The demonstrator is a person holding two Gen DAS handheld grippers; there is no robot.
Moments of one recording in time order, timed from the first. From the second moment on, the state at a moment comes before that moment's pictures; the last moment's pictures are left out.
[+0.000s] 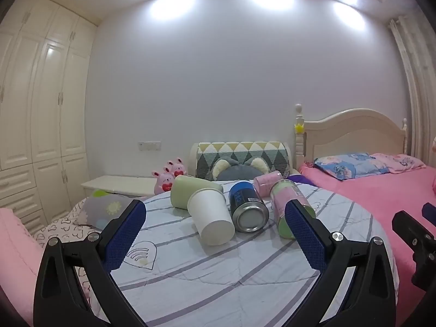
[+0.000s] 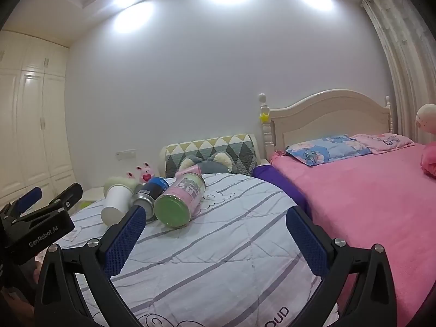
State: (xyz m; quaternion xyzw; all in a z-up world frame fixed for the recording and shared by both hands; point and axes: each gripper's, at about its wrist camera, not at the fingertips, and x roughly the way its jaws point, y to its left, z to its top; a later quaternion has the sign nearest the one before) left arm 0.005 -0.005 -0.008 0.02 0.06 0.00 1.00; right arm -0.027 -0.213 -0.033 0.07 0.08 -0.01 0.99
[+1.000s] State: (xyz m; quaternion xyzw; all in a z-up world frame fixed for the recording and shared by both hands) left arm -0.005 -0.006 -0.008 0.03 0.05 0.01 1.00; right arm -0.028 -0.206 -0.027 0.05 0.08 -0.01 1.00
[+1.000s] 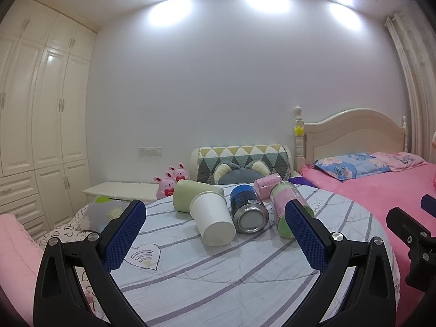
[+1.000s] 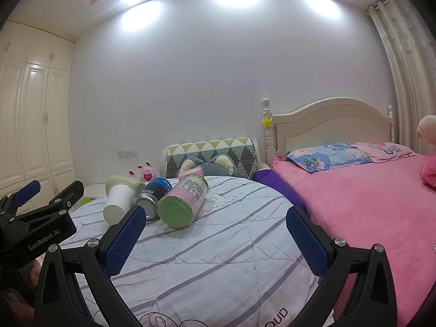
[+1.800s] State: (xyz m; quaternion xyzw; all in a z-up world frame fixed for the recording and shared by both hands) left arm -0.008 -0.009 -0.005 0.04 0.05 0.01 1.00; right arm -0.028 -0.201 -0.028 0.04 0.09 -0.01 1.00
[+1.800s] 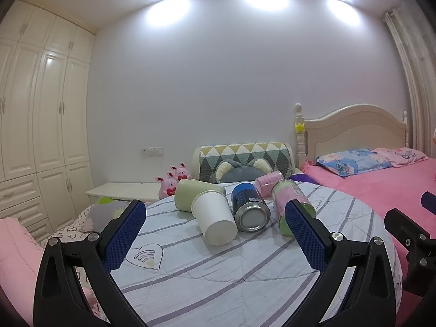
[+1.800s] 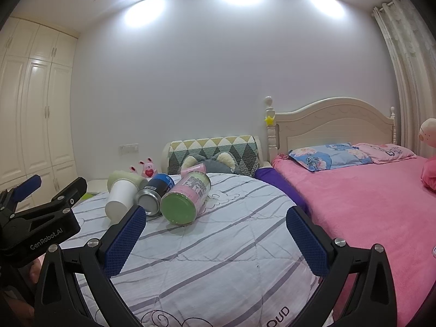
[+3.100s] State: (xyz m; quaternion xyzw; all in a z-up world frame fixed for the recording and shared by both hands) left arm 0.073 -0.004 -0.016 0.05 0.34 0.00 0.94; right arm 0.059 -0.195 -0.033 0.05 0.34 0.03 0.94
